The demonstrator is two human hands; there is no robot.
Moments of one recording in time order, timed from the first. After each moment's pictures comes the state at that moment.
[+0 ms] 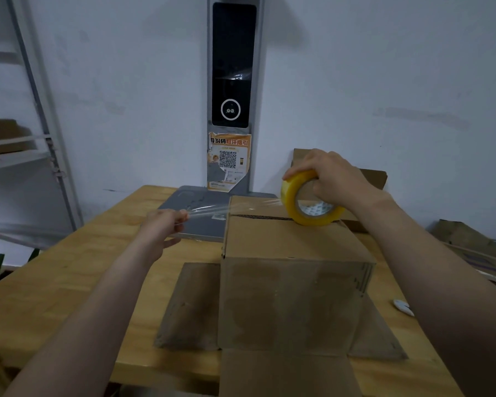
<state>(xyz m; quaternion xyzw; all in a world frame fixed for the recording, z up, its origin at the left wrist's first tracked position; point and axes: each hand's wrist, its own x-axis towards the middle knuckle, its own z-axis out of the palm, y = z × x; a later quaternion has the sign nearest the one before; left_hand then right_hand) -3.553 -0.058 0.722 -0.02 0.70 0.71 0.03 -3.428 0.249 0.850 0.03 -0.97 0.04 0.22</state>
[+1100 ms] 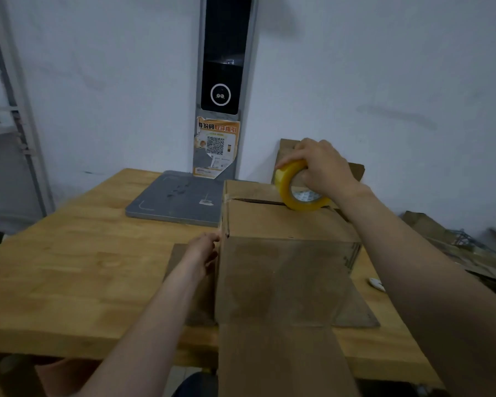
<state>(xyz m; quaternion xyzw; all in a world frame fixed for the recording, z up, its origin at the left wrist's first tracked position) -3.496 0.012 0.655 -0.10 0.63 0.74 0.20 -3.417 0.217 0.841 0.01 -0.97 0.01 0.25</state>
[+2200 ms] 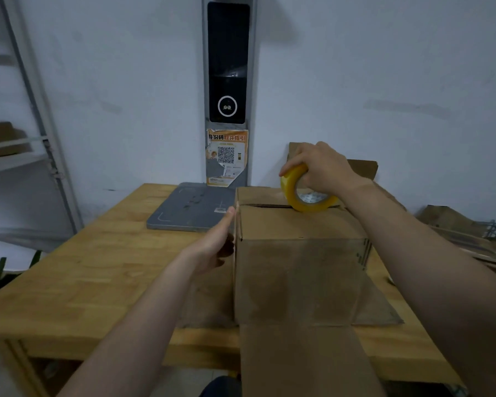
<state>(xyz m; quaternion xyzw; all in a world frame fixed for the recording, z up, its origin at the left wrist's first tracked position) -3.483 -0.019 0.705 0.16 0.74 0.59 0.27 -3.425 0.217 0.843 0.00 -0.97 -0.02 0.23</state>
